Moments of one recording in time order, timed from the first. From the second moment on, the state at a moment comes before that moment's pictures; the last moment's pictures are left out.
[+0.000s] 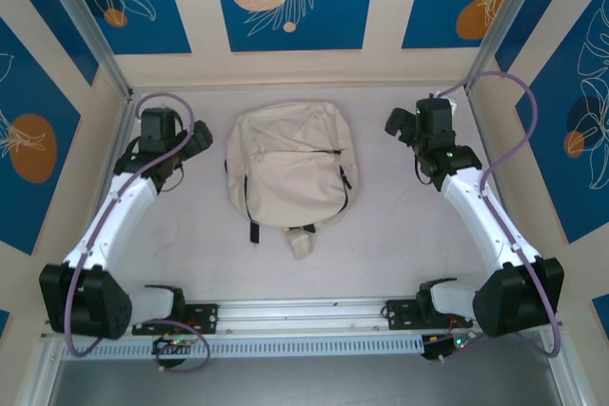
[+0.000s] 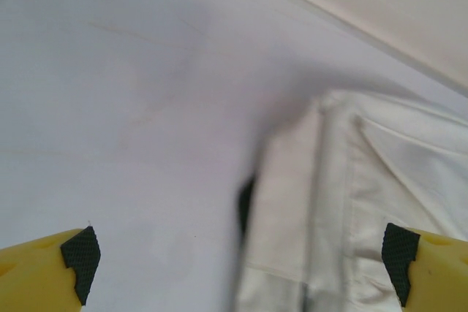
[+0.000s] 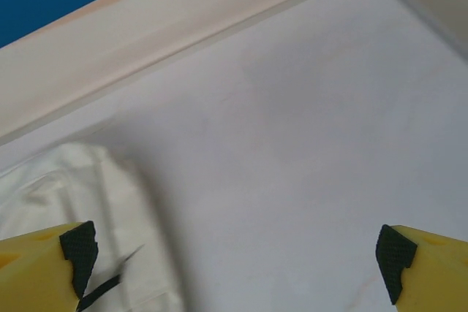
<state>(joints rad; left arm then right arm) -0.11 1.22 1.06 -0.54 -0.20 -0.53 0.17 1.22 1.08 -0.47 0.31 0.51</state>
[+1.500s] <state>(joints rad) -0.10 1.46 0.32 0.75 -0.28 -0.01 0.03 1.50 0.38 0.73 -0.05 0.09</state>
